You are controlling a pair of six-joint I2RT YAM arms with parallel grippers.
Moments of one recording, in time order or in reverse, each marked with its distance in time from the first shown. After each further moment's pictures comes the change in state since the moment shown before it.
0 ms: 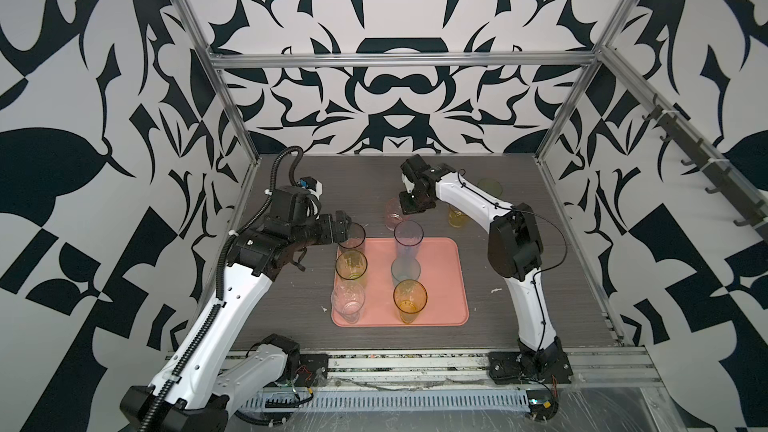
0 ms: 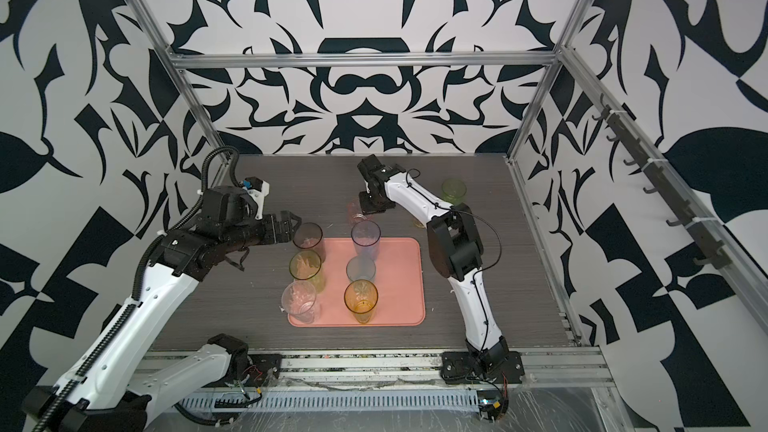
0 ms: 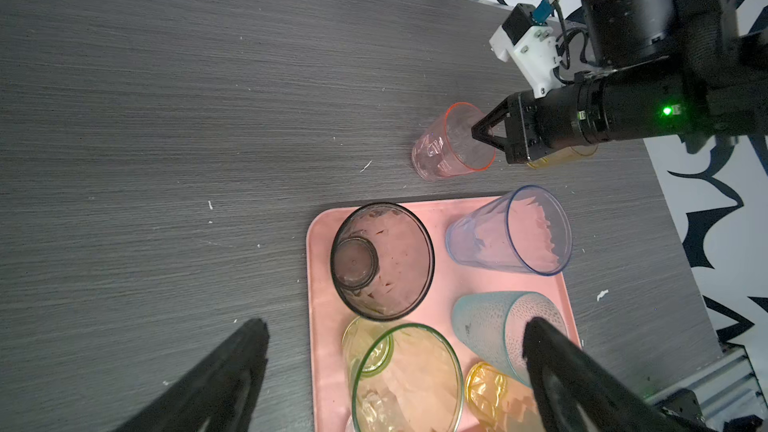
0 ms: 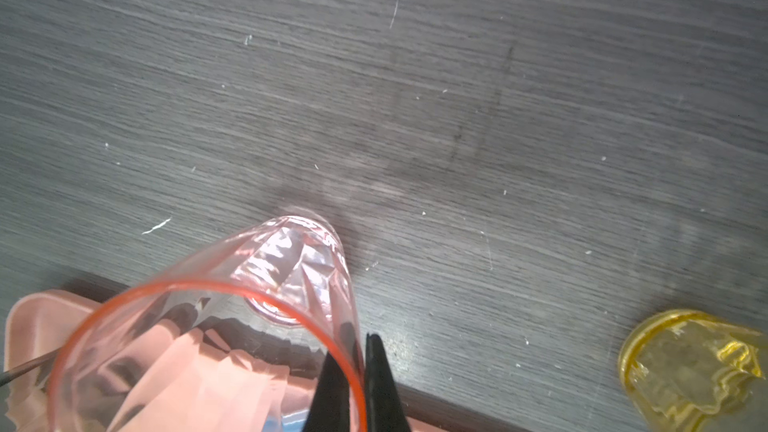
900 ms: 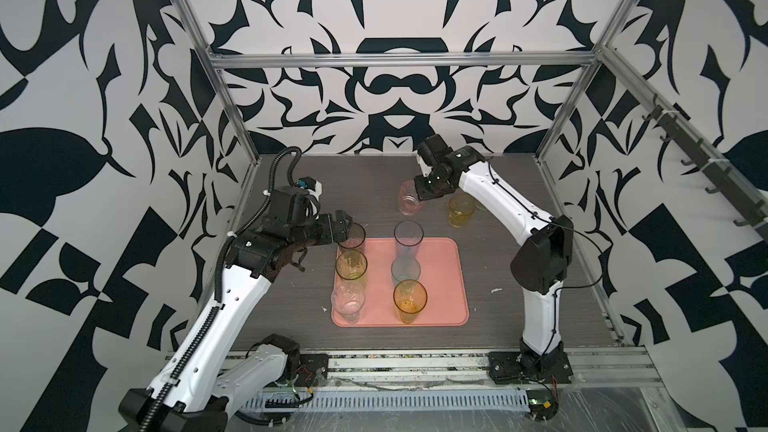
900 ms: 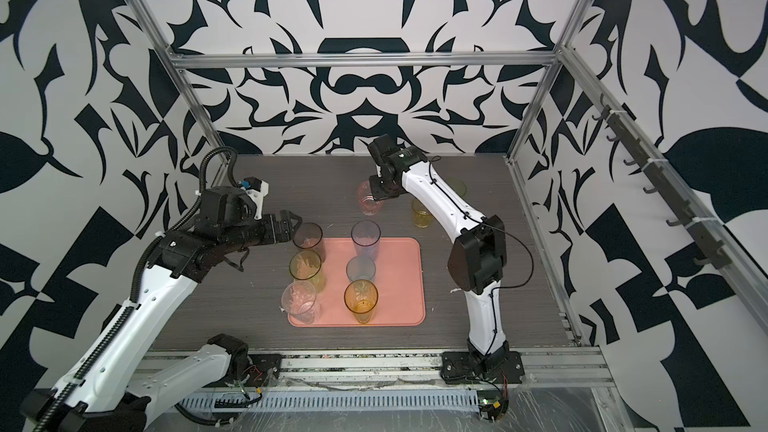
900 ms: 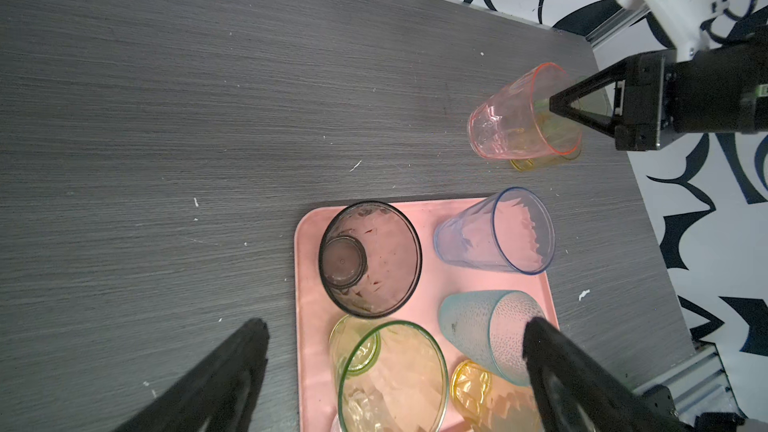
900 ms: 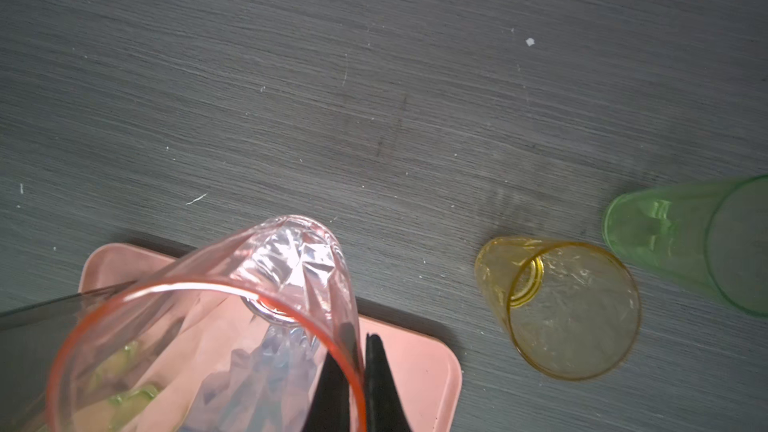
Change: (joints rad) left arm 0.000 -0.012 0.000 0.008 0.026 -0.034; right arm -0.015 -0.219 0.056 -0.185 0.103 -0.048
